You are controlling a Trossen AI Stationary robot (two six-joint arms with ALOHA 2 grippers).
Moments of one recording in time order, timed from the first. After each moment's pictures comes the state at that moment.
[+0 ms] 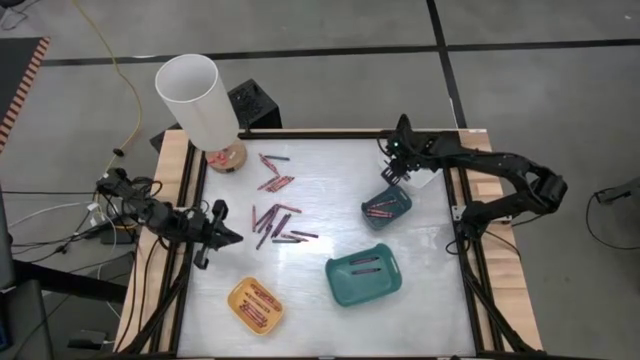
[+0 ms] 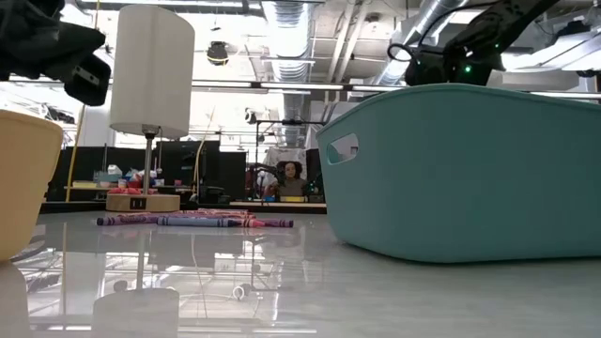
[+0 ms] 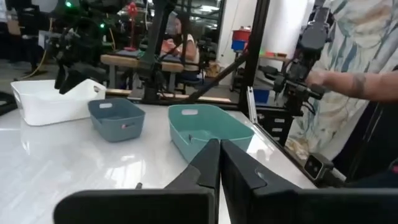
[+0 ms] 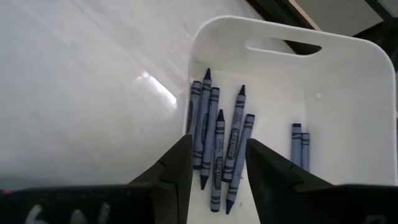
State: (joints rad) left arm -0.57 0.01 0.01 0.15 -0.42 -0.09; right arm -0.64 1.28 0.83 -0.59 0.20 0.09
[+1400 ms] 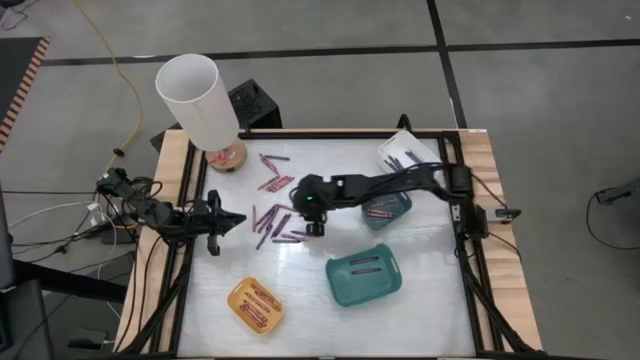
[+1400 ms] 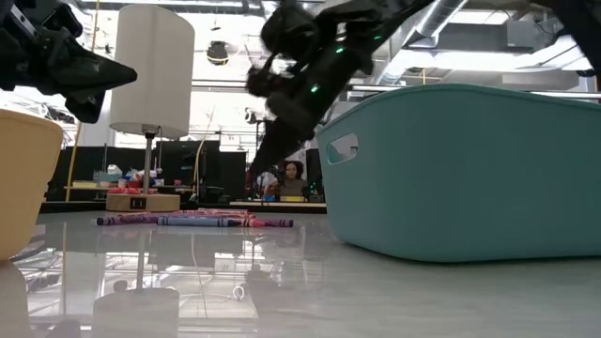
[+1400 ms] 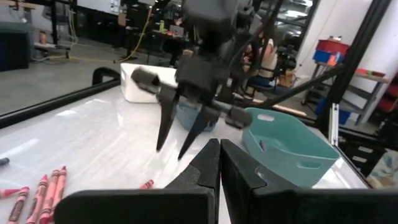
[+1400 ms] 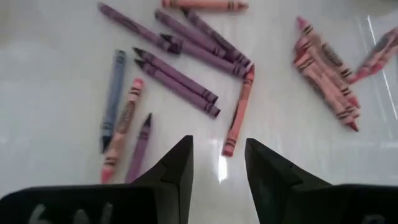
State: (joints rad) left arm -0.57 0.01 0.01 0.11 -0.76 -0.17; right arm -0.07 1.99 1.51 -0.33 0.03 -0.14
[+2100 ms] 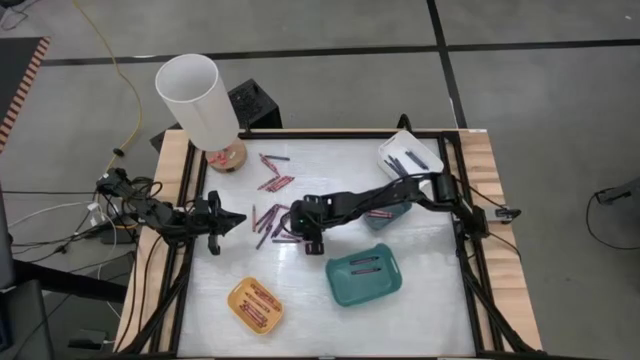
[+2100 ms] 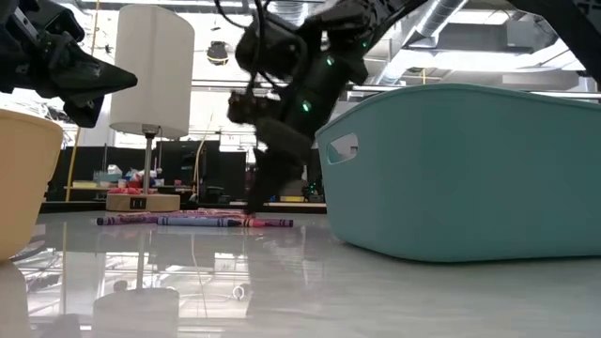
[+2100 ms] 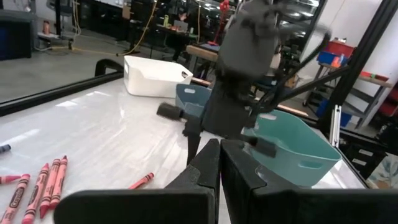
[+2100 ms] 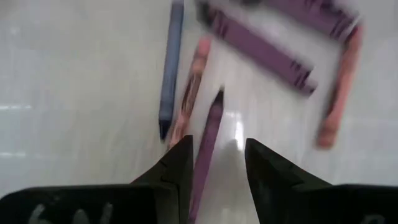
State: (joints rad) left arm -0.57 0.01 0.01 0.08 -0.77 -0.23; right arm 0.02 2.11 1.57 -0.43 0.03 -0.06
